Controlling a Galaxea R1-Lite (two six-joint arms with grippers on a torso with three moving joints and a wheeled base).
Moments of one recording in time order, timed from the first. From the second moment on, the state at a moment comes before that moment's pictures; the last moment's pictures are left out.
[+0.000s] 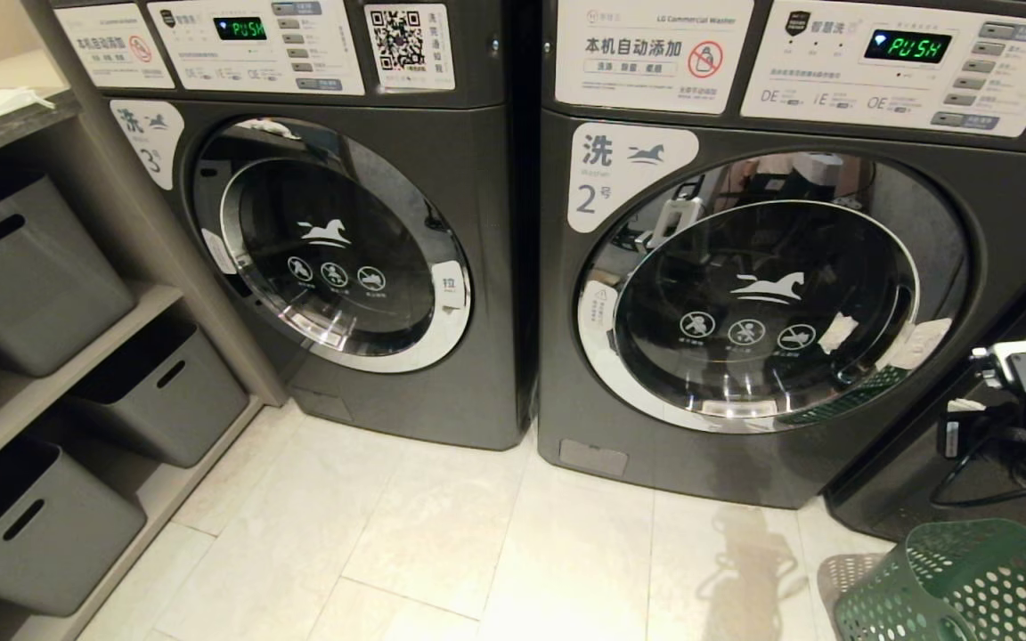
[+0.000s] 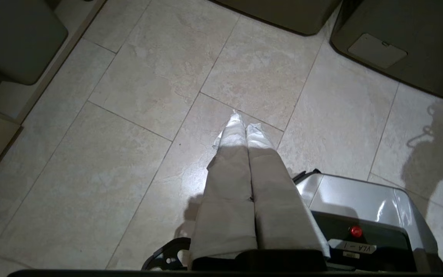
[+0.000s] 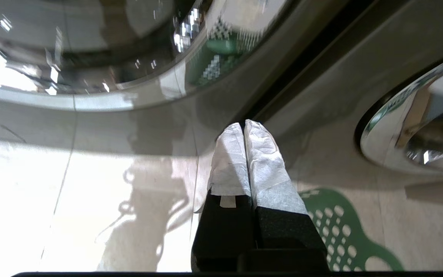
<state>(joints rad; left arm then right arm) 0.13 0.28 -0.35 0.45 0.00 -0.10 -0.37 1.98 -0.58 -1.19 0.02 -0.25</state>
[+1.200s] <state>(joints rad) -0.01 0.05 -0.09 0.24 -0.01 0.07 -0.34 1.36 -0.47 -0.93 0.19 -0.23</state>
